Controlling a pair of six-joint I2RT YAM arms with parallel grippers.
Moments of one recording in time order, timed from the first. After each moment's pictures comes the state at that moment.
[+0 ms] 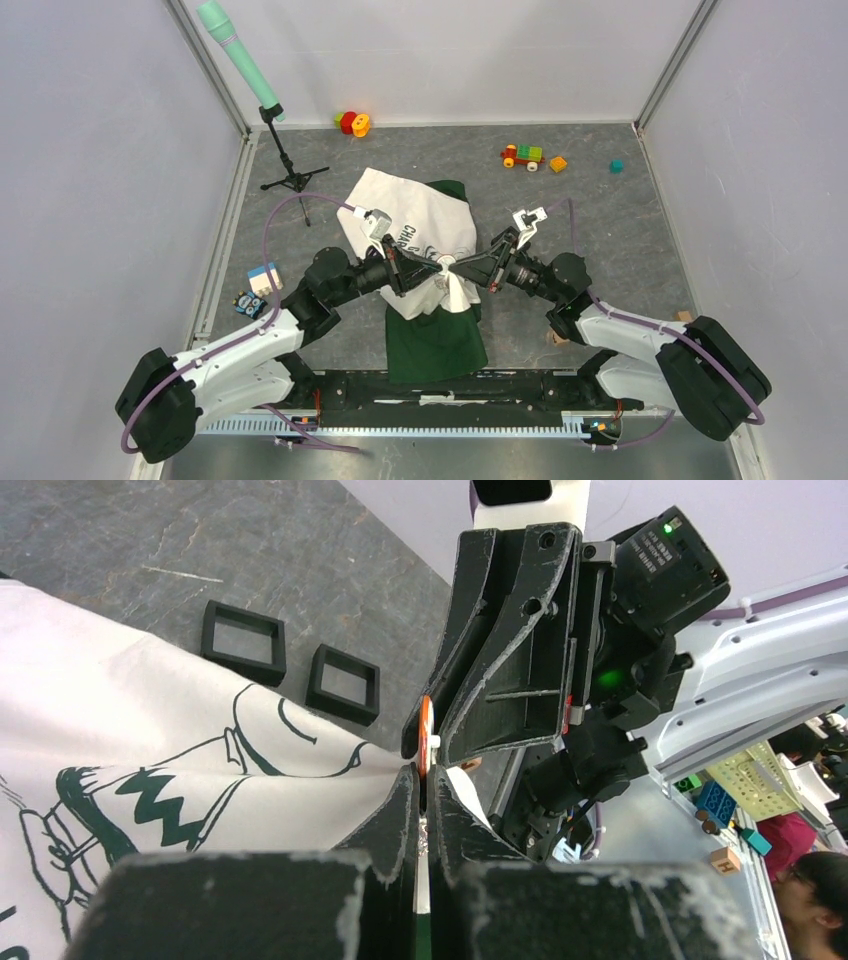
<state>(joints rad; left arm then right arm) -0.77 0.94 0.44 0.52 0.35 -0.58 0.64 1.16 0.28 1.07 -0.53 0.90</state>
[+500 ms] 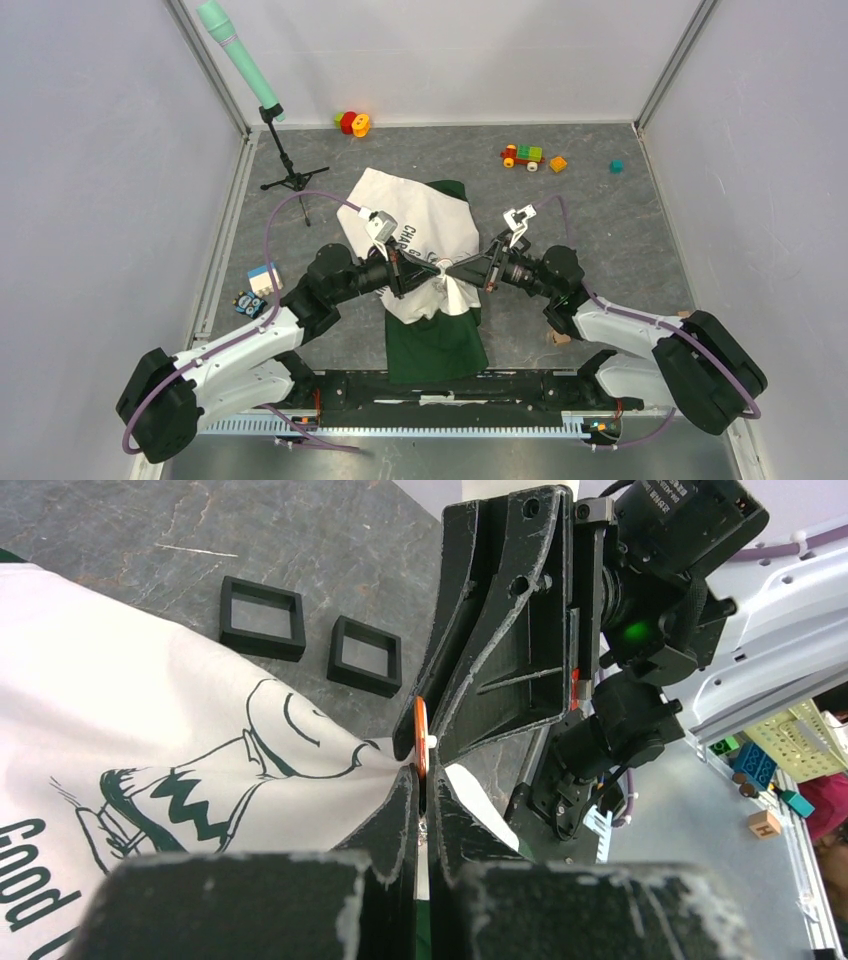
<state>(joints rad) -0.76 0.95 0.45 0.45 0.39 -0.50 0.63 1.19 0.32 0.95 -0.55 0.88</state>
